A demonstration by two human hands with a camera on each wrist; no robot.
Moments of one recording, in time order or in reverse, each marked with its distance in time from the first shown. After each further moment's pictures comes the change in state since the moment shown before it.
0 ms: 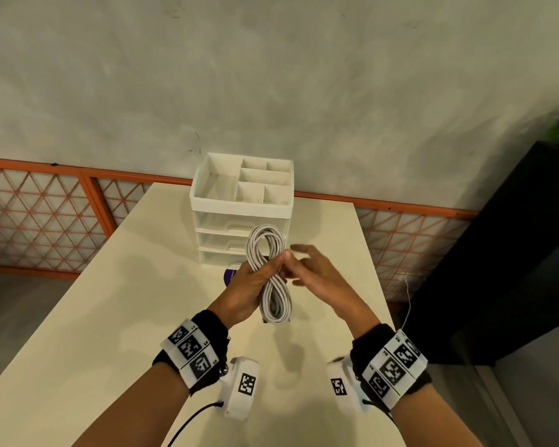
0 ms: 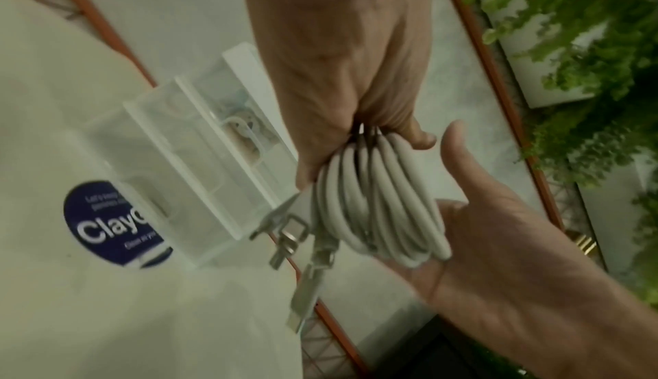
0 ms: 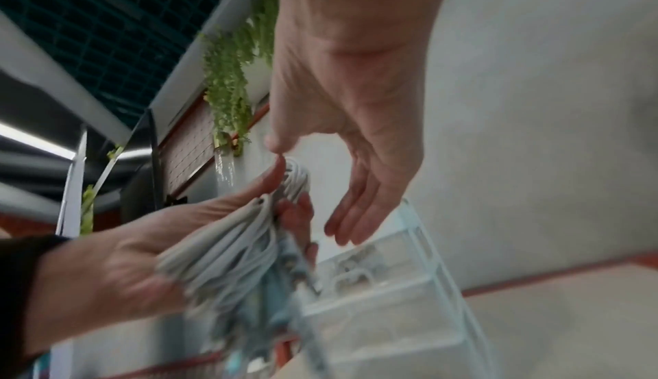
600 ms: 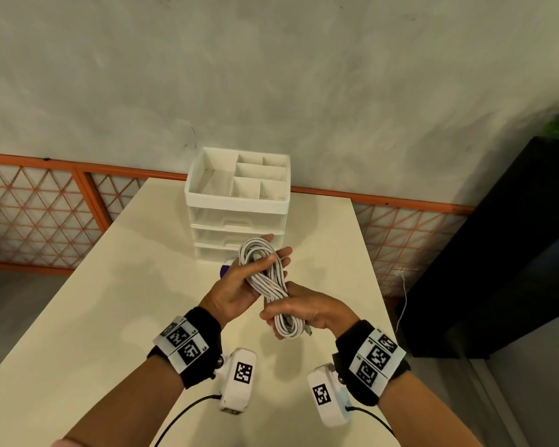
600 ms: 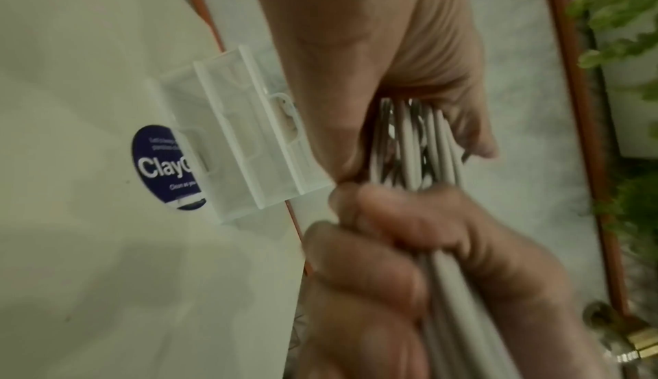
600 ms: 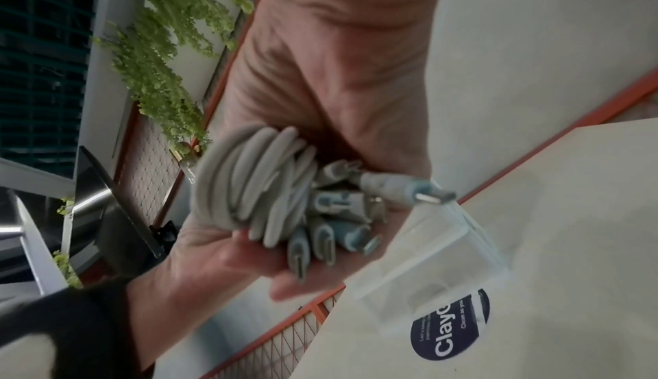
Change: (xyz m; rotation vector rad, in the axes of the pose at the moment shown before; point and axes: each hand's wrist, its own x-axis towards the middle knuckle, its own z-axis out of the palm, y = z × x) left_hand 0.000 -0.002 -0.011 -0.343 -0.024 -0.096; right_hand -0.009 0.010 0.023 -0.039 -0.479 0.229
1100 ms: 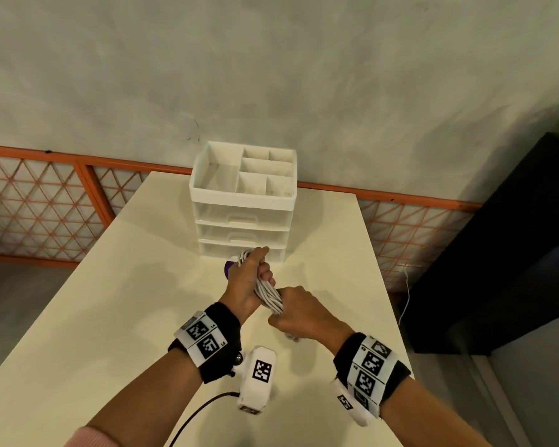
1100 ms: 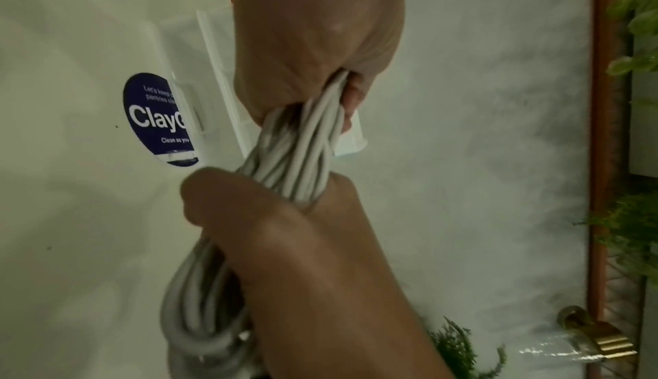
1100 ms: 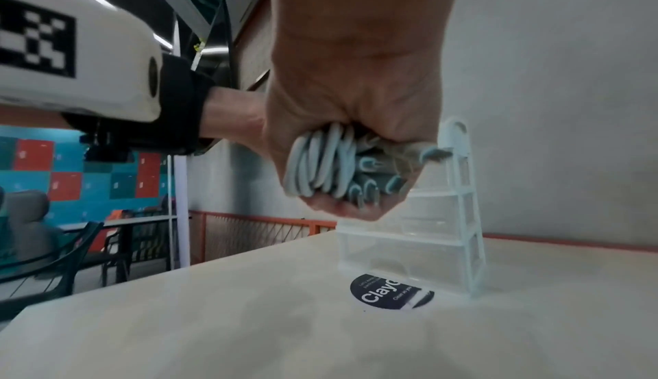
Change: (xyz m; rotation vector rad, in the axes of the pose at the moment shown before) left_hand 0.026 -0.011 -0.006 -0.079 0.552 -0.089; right_hand 0.019 0.021 0.016 -0.655 0.296 -0.014
